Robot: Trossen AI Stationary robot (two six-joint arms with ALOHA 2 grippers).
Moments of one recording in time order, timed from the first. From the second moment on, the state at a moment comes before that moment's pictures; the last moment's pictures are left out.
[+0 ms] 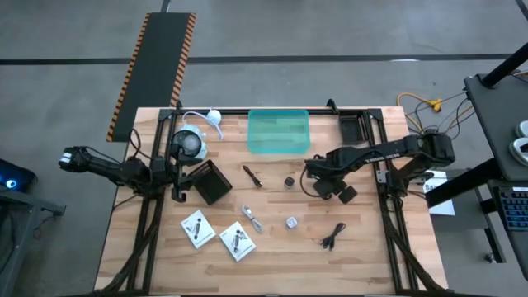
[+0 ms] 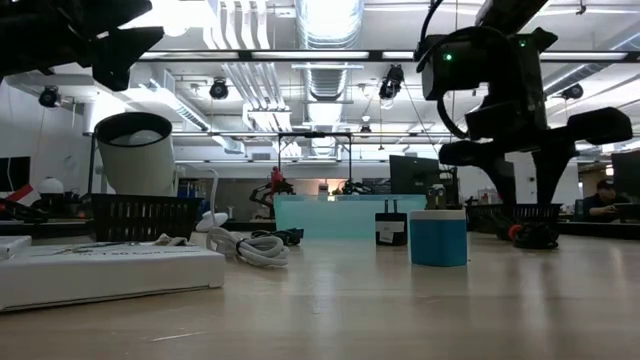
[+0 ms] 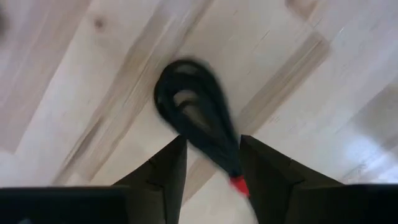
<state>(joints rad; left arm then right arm) -0.27 0.30 0.04 0.57 -0.40 0.07 -0.06 1.54 0.89 -0.92 -0.02 -0.69</state>
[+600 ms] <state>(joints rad) -0.27 0.31 0.03 0.56 -0.40 0.07 -0.05 1.54 0.82 -0.83 -0.03 -0.82</state>
